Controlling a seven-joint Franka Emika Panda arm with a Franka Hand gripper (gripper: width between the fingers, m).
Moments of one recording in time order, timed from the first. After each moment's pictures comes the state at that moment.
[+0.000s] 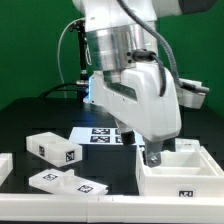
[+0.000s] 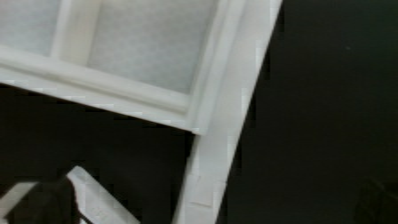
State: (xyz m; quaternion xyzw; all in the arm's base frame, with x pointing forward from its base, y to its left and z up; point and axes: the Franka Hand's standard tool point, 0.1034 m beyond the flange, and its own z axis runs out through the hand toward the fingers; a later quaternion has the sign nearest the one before) arm 0.664 0.007 0.092 -0.78 0.61 0.04 0.08
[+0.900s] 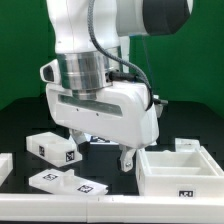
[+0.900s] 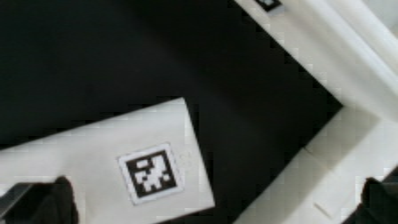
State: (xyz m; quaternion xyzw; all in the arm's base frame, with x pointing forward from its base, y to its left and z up) arm 0.617 -0.042 0.062 -0.91 0.41 0.04 0.05
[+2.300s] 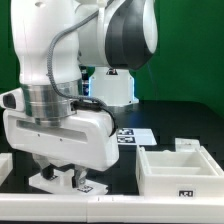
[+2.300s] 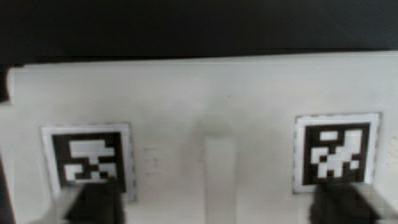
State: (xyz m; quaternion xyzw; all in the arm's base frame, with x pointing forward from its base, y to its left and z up) arm 0.594 -0.108 0.016 -0.95 0.30 0.02 0.03
